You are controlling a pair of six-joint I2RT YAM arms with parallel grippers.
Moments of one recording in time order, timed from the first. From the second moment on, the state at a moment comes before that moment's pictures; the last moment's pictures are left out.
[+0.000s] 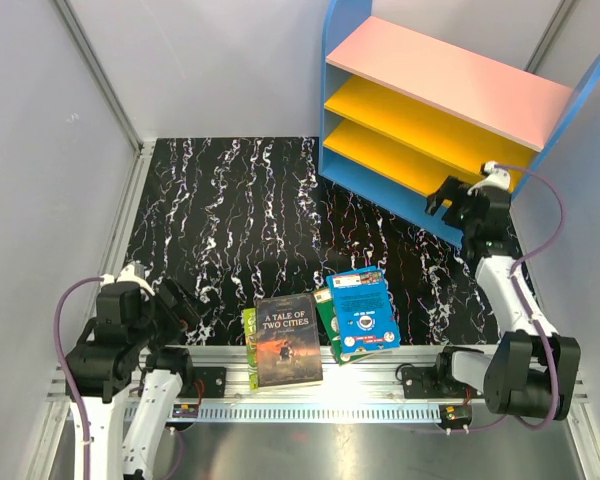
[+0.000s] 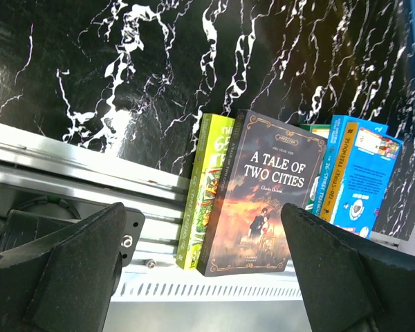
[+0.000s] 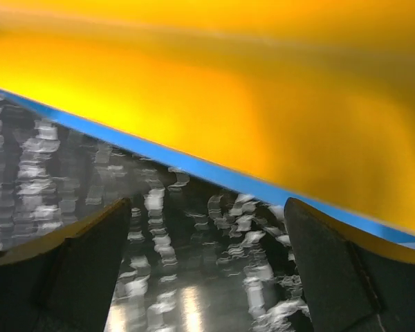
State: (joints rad) left arm -0.05 0.36 0.91 -1.36 0.15 -0.68; right arm -0.11 1.18 0.65 0.18 -0.05 0.28
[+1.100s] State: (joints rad) left arm -0.84 1.11 1.23 -1.13 -0.12 -0.83; right arm 0.32 0.59 0.67 -0.90 -0.20 1.03
